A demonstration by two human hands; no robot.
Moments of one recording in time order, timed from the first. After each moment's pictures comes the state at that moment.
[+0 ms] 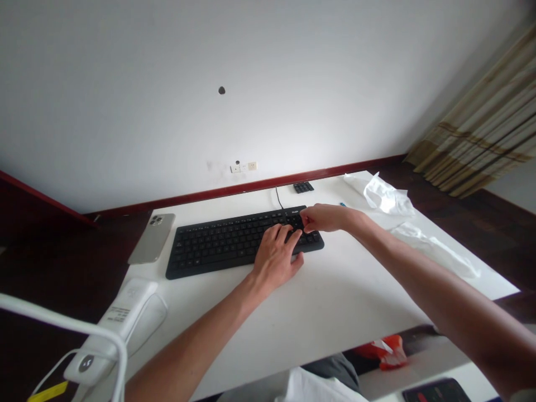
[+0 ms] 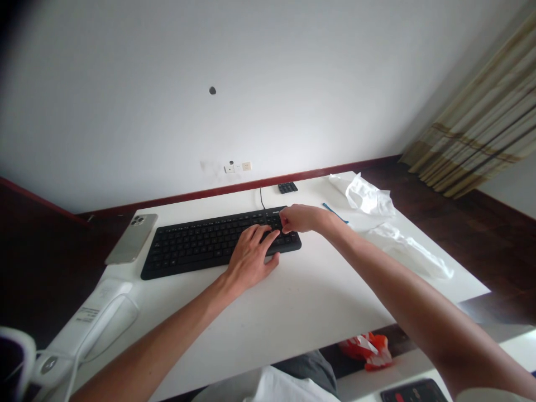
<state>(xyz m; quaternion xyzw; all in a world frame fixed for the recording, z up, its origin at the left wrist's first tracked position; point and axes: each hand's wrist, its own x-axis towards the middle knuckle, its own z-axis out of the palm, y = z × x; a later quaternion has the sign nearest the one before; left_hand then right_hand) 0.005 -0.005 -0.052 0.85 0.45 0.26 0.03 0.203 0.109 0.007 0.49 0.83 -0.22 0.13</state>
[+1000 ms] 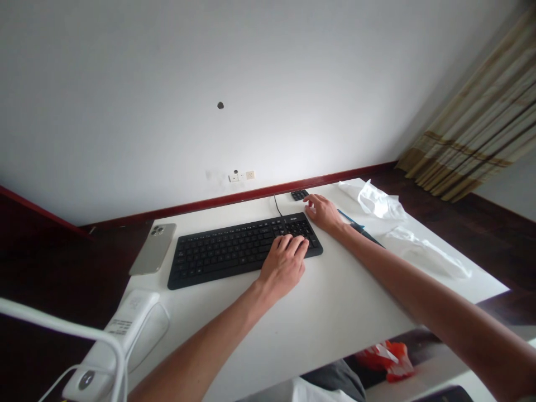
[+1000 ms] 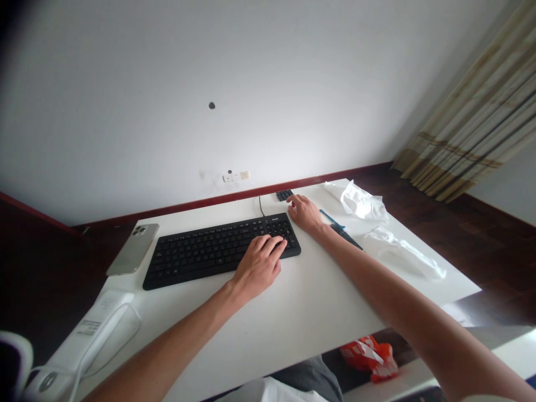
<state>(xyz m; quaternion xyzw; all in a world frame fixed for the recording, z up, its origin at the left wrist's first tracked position) 0.013 -0.007 -0.048 0.90 0.39 0.18 -0.03 0.234 0.144 -0.072 0.55 0.77 0.00 -0.32</state>
